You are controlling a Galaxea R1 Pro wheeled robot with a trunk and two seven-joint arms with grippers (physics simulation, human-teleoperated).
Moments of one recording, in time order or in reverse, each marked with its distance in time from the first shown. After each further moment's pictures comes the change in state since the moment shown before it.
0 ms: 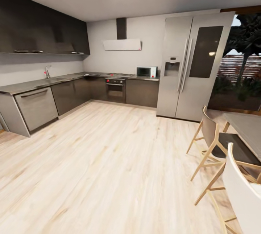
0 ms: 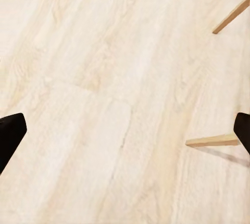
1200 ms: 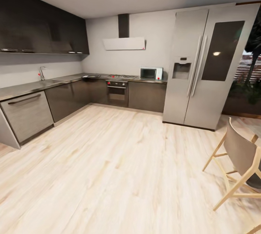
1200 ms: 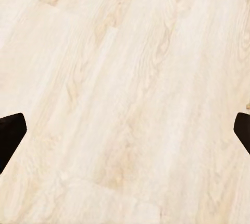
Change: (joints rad) left arm 0.000 0.001 0.006 0.001 0.000 0.001 0.000; right arm 0.000 0.000 0.000 0.002 0.000 -0.002 -0.001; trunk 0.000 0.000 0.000
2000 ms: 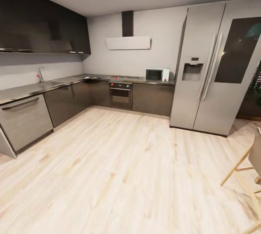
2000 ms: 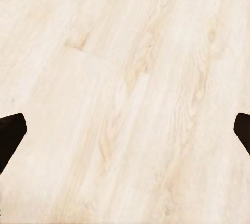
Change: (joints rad) left arm 0.000 0.001 0.021 0.000 0.000 -0.001 0.000; right arm 0.000 0.003 -0.001 0.002 0.000 0.000 0.000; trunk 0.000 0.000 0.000
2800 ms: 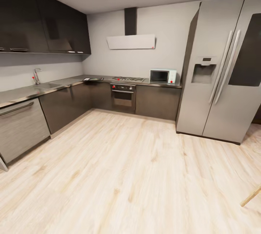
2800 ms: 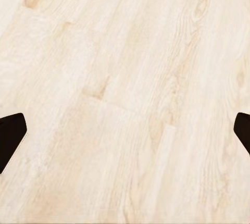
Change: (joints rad) left arm 0.000 0.000 0.000 0.001 0.000 0.000 0.000; right arm 0.000 0.001 0.001 0.021 0.000 0.001 0.000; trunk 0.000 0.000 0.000
